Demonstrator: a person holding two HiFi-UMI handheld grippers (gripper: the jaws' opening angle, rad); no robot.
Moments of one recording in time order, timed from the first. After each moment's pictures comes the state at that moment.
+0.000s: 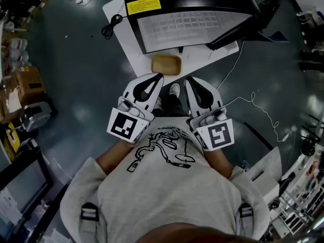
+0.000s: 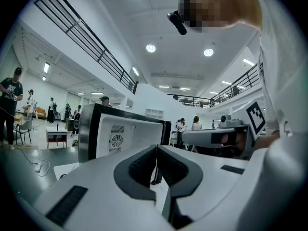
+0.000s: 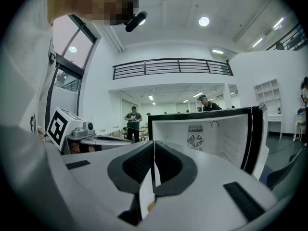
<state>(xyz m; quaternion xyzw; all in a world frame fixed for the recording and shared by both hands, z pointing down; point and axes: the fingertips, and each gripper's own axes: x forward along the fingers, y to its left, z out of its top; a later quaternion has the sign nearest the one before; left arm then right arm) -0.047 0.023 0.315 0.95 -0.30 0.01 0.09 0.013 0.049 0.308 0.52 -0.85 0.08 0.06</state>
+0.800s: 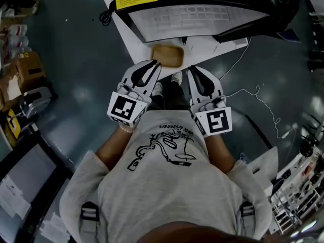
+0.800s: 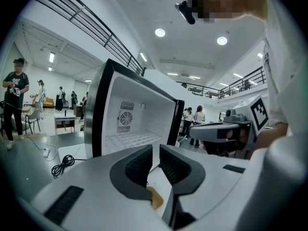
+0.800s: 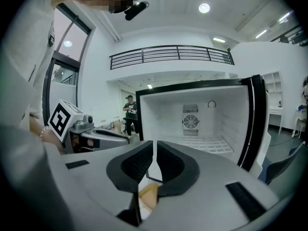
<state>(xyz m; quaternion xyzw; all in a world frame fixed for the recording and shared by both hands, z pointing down) -0.037 -0.020 0.408 0.93 -0.32 0.10 0.13 0.046 0.008 0.388 0.51 -0.84 0.12 0.12</state>
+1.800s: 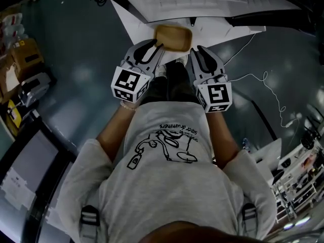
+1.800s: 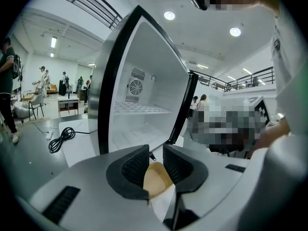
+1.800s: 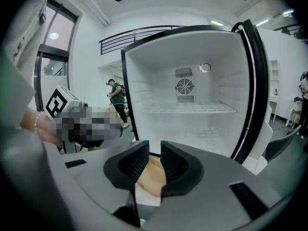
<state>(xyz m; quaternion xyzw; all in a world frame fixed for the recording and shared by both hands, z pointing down) -0.043 -0.044 0.531 0.91 -0.32 0.17 0.19 0.060 -0.015 0.520 0.53 -0.81 0.19 0.18</state>
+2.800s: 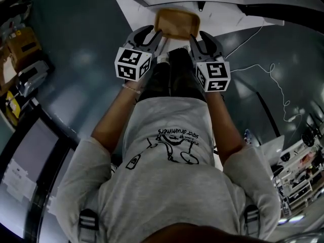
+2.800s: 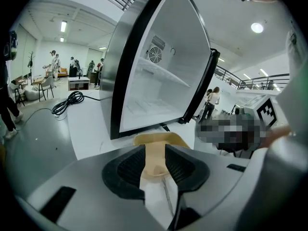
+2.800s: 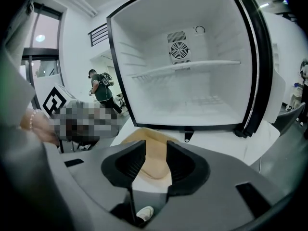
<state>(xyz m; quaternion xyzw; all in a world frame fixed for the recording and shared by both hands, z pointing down) -0.059 -0.045 0.662 0.87 -0.34 0.23 0.27 0.061 -0.018 0.643 0.52 -0.79 0.26 0.22</state>
